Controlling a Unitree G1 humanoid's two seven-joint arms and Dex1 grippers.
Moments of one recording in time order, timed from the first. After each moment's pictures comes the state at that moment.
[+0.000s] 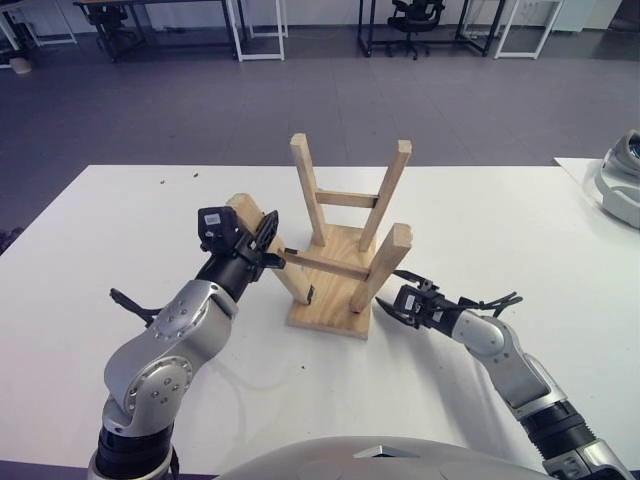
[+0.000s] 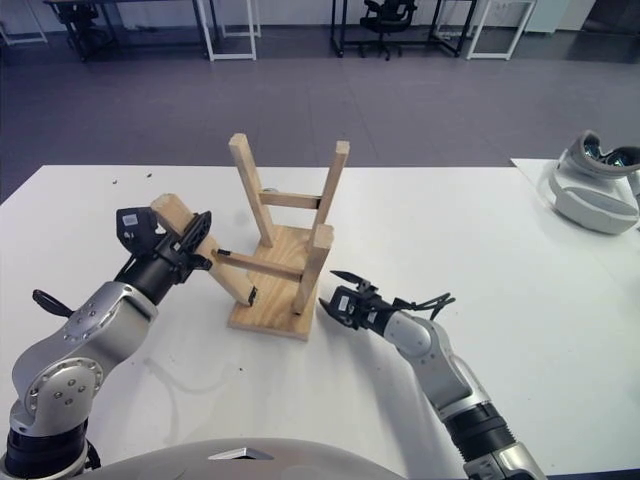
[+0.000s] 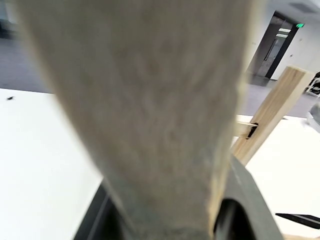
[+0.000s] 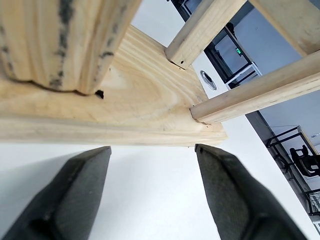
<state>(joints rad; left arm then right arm) -0.04 0.37 0.00 -0.72 -0.85 0.74 0.32 -0.01 -0.49 0.29 -0.02 -0.28 -0.13 0.52</state>
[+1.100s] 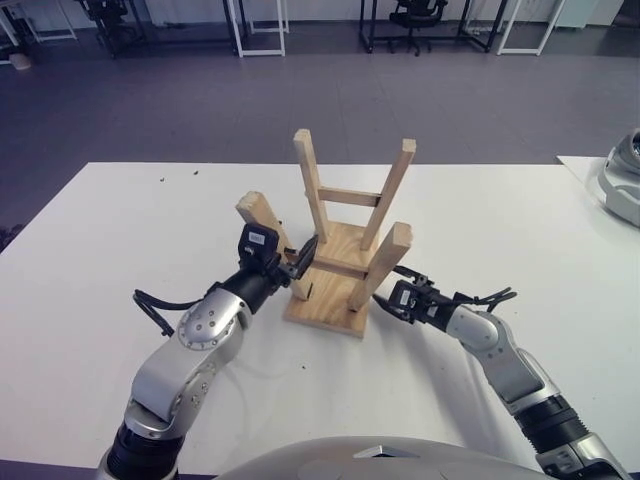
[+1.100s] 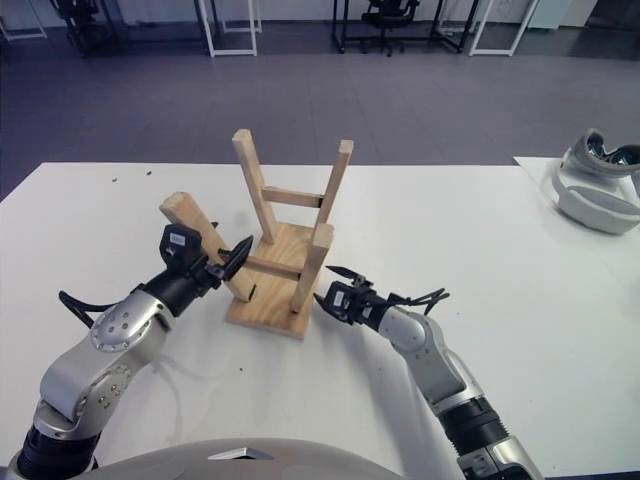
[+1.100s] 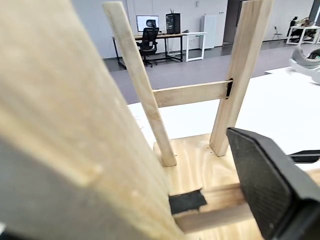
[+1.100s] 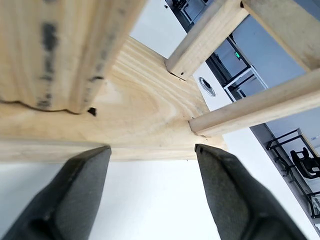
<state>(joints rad) 0.02 0.39 -0.17 -0.69 -0.46 0.61 -0.04 -0.03 -0.46 0.28 -0.02 -0.27 -0.10 0.52</state>
